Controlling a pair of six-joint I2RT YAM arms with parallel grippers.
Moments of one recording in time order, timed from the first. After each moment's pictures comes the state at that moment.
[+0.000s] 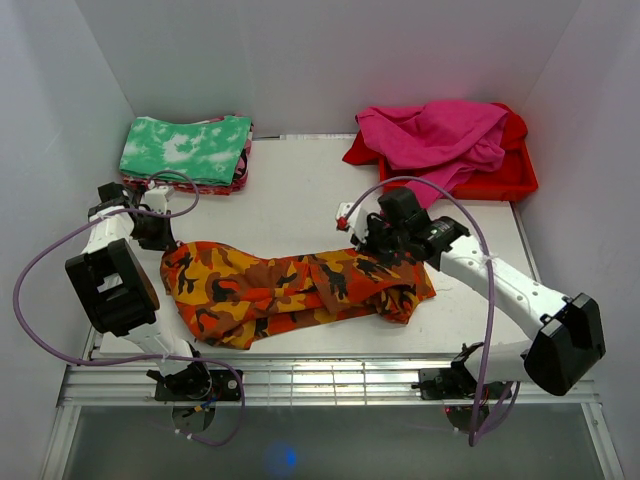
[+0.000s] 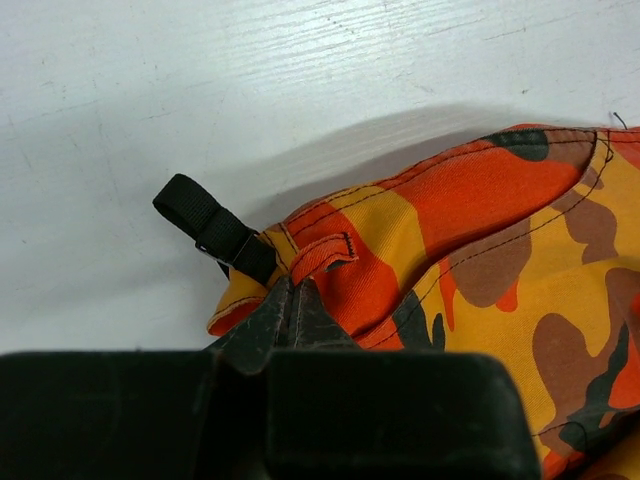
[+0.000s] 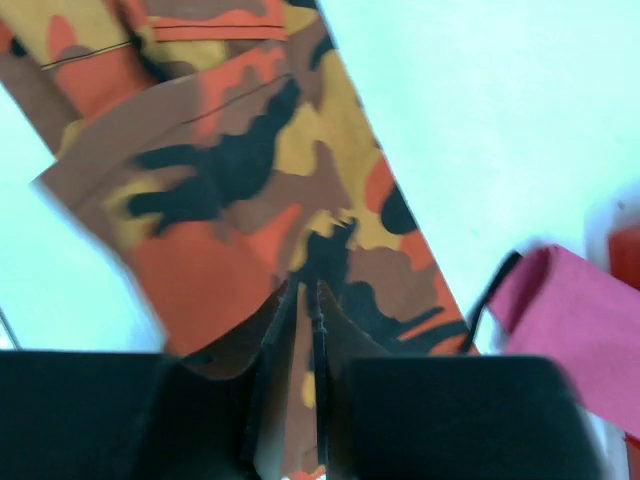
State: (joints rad) left arm 0.45 1.71 1.22 -0.75 0.48 0.58; right arm 0.73 1.33 1.08 -0.59 -0.25 -0.58
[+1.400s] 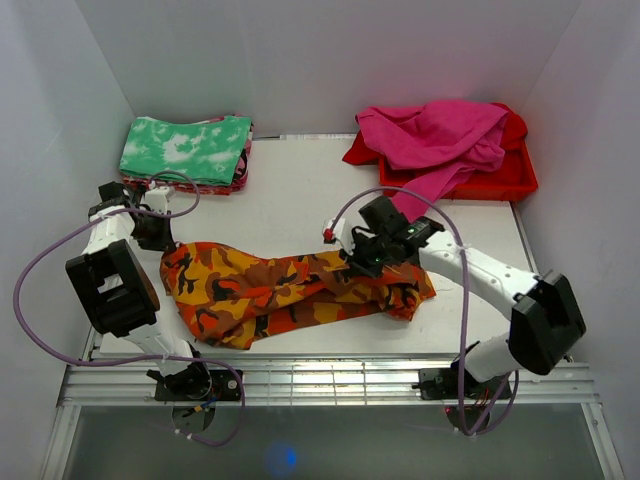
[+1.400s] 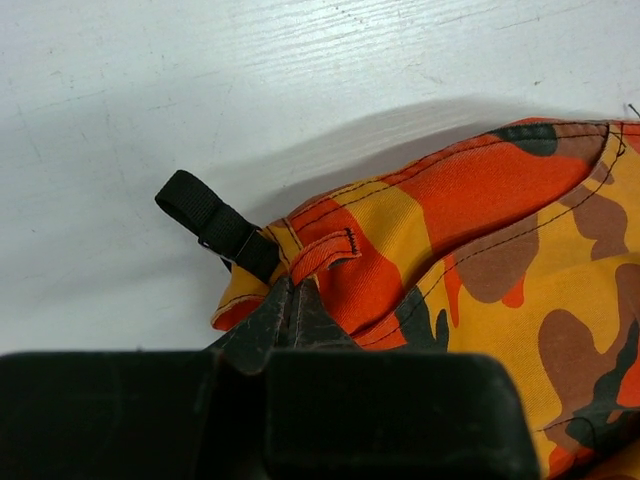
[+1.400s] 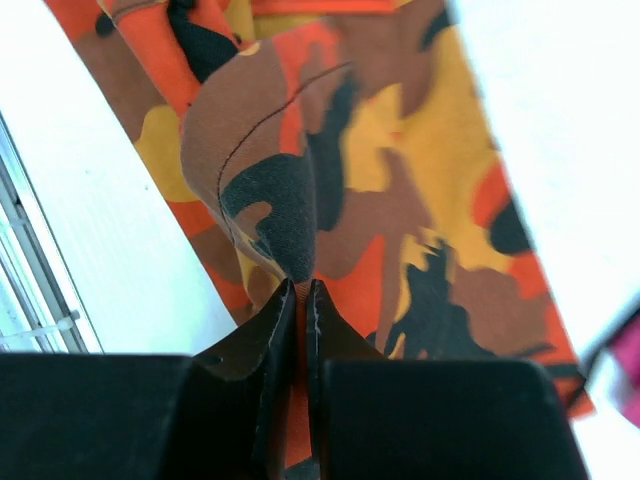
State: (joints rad) left arm 0.44 1.70 1.22 -0.76 0.45 0.59; right arm 0.75 1.49 1.08 -0.63 -0.35 -0.53
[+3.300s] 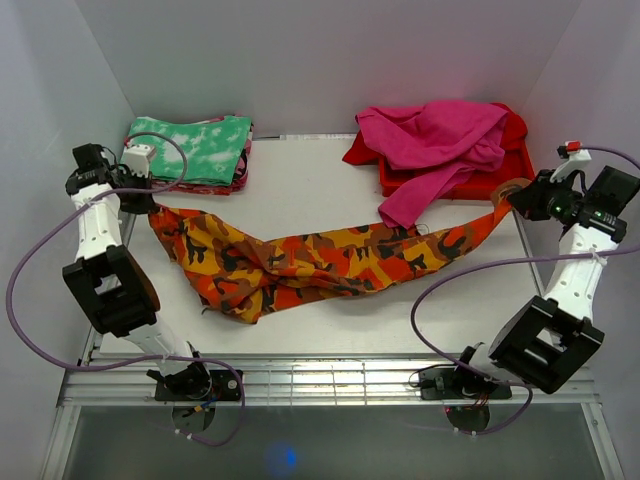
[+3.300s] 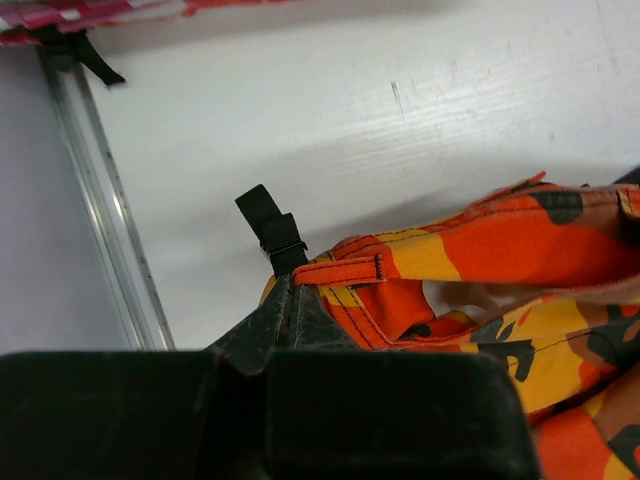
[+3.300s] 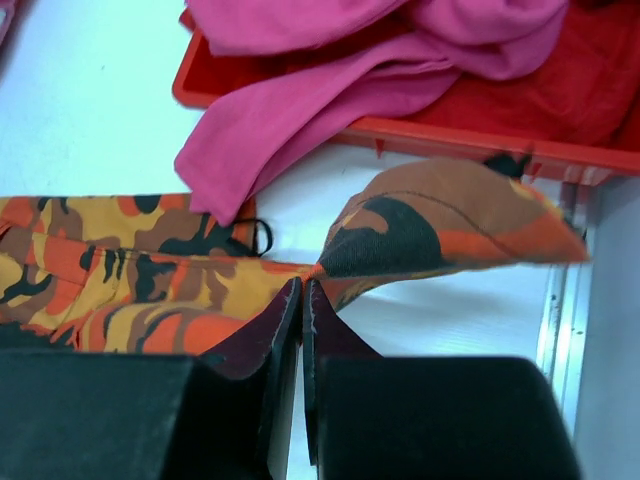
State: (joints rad) left arm 0.44 1.70 1.53 -0.80 0.43 0.59; right arm -0.58 1.32 1.22 -0.56 -0.88 -0.29
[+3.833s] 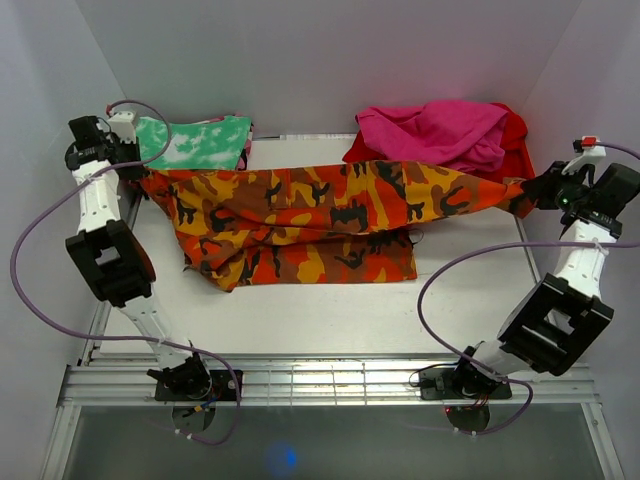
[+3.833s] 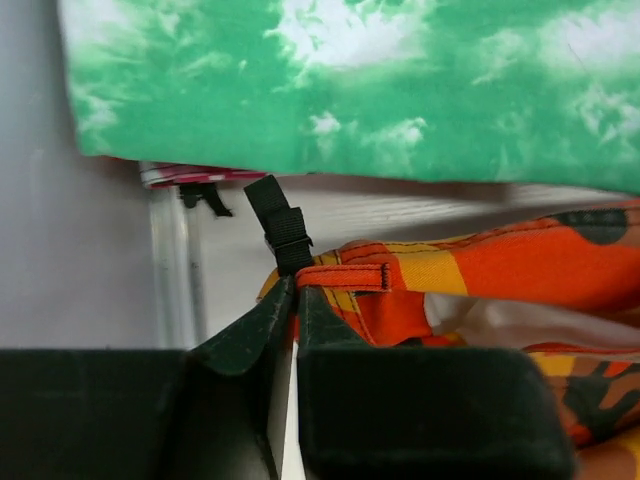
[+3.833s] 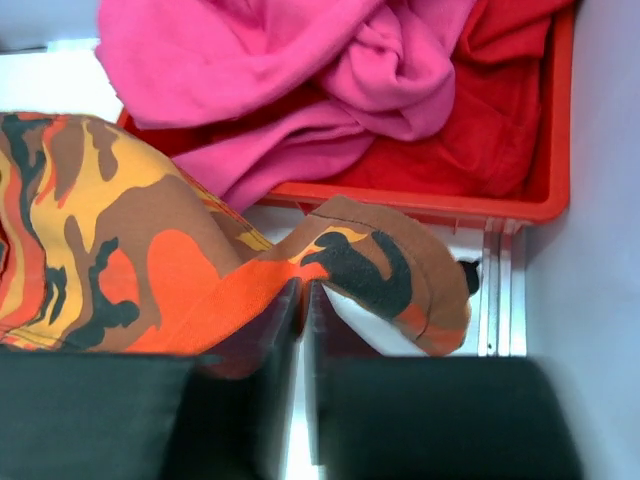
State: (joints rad) left arm 0.42 1.93 1.83 -0.63 0.36 0.37; right arm -0.62 1.42 1.18 -0.19 -0.85 -0.13
